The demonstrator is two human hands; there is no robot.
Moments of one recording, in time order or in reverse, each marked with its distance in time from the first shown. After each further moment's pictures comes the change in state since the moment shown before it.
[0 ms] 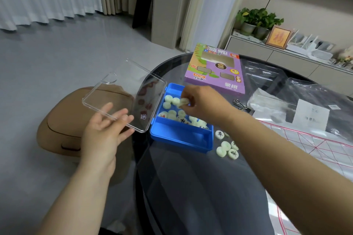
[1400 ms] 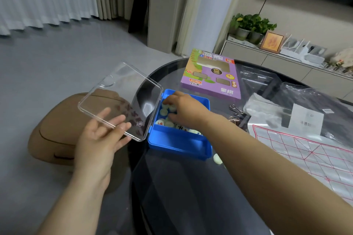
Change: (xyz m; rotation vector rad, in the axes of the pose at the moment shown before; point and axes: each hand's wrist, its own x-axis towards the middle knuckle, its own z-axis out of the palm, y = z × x) left_hand -0.003 0.002 0.003 -0.012 -0.032 0.013; right_hand 0.028 -0.006 0.021 -0.065 -0.157 0.035
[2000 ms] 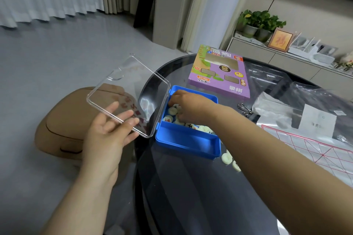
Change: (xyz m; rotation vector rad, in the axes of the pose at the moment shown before) left_hand 0.000 0.002 0.002 -0.030 -0.005 0.000; right_hand 0.005 -0.007 -0.007 -0.117 -0.185 -0.019
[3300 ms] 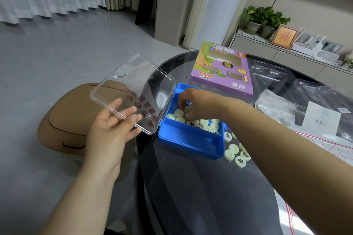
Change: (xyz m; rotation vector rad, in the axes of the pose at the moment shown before) left_hand 0.002 -0.002 -0.003 0.049 -0.017 0.003; right_hand -0.006 0.015 -0.002 0.133 -0.054 -0.032
